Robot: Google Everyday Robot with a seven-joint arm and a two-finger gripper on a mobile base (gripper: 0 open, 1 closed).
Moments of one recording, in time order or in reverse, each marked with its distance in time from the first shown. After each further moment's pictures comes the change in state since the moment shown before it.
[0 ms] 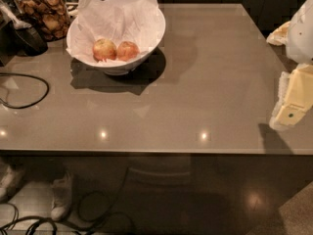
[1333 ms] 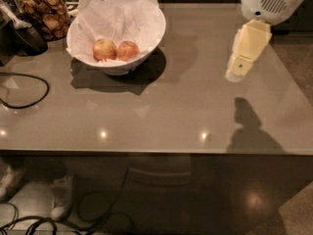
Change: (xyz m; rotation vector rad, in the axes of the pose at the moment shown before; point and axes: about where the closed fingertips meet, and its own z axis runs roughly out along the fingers) arm -0.061 -0.080 0.010 0.061 0.027 0.079
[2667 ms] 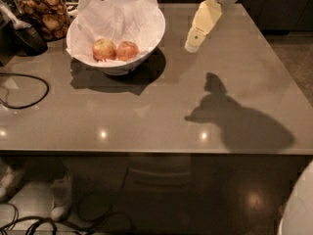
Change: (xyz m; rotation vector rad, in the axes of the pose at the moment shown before) arm -0.085 -0.069 0.045 -0.044 -0.127 0.087
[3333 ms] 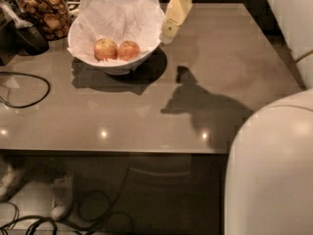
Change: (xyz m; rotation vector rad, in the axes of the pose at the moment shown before) arm -0.069 0.002 0.019 -0.069 -0.067 -0.116
